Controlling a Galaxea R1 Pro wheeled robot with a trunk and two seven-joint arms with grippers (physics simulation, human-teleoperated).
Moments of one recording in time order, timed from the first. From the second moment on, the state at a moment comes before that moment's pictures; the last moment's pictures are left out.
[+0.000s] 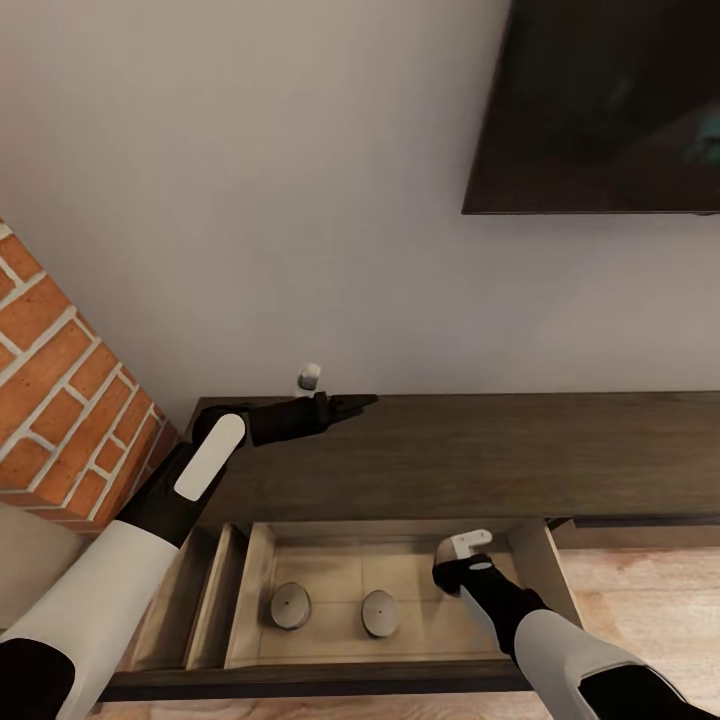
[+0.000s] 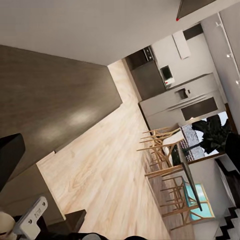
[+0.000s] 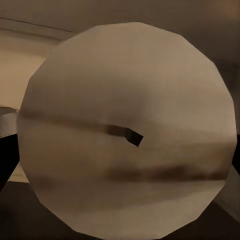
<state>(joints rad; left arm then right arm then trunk) -0.90 0.10 -0.36 -1.14 1.01 0.85 -0.58 -0.76 0.05 0.20 -0.19 0.00 0.17 -0.11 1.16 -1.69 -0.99</state>
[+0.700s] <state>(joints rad) -0.90 0.10 -0.36 -1.14 1.01 0.85 -0.58 -0.76 0.05 0.20 -0.19 0.00 0.35 -0.18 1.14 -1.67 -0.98</state>
